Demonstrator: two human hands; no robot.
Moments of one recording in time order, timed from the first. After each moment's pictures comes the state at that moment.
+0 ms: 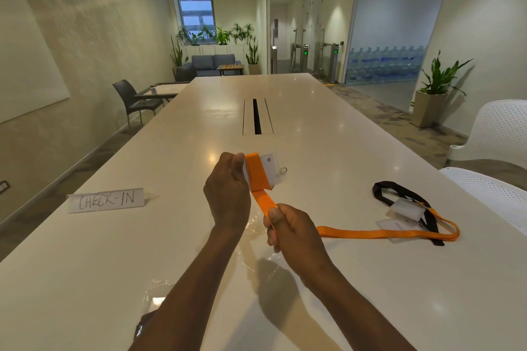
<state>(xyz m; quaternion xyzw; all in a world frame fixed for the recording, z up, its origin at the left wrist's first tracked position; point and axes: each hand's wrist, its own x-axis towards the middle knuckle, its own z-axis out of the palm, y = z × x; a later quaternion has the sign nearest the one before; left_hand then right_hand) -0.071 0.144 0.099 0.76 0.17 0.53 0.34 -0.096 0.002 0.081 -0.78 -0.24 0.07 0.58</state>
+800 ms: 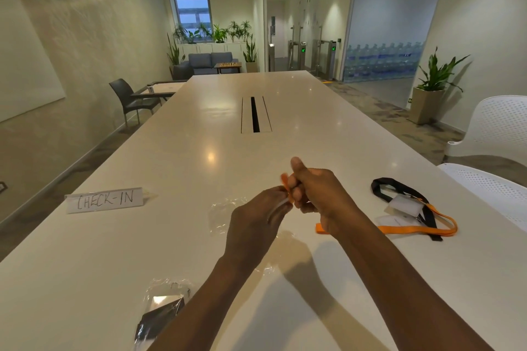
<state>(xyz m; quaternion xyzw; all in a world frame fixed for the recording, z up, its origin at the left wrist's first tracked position) -0.107 0.113 0.063 0.85 -0.12 0.44 0.27 -0.051 -0.018 0.145 -0.72 -0.12 0.16 0.66</state>
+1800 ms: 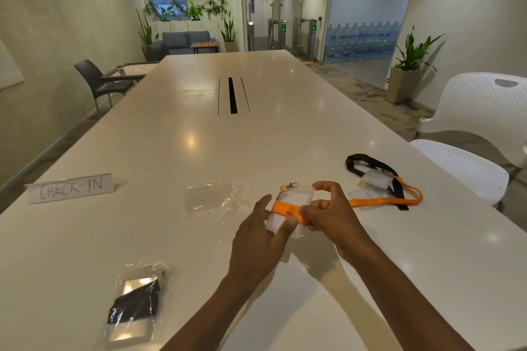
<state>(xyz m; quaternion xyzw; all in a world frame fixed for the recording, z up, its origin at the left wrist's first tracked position) -0.126 0.056 0.009 0.88 0.07 0.21 0.43 -0.056 -0.096 0.052 -0.76 -0.05 0.11 0.64</state>
